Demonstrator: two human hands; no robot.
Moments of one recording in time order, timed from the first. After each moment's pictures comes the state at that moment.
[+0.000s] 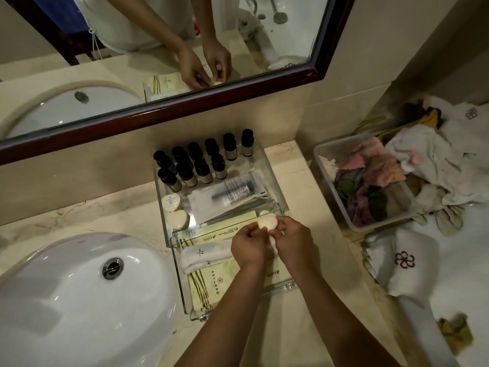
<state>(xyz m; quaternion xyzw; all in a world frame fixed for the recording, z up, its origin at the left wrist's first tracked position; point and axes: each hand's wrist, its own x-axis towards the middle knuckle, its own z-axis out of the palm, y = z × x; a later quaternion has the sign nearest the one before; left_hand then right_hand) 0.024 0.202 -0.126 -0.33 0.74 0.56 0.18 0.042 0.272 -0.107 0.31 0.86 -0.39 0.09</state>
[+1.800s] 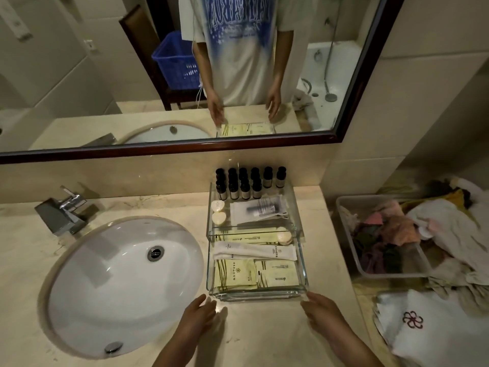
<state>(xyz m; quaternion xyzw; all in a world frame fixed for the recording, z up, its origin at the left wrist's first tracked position) 0.171 0.044 -0.102 -0.40 0.63 0.61 0.25 0.167 0.314 -0.099 0.35 0.69 -0.57 0.27</state>
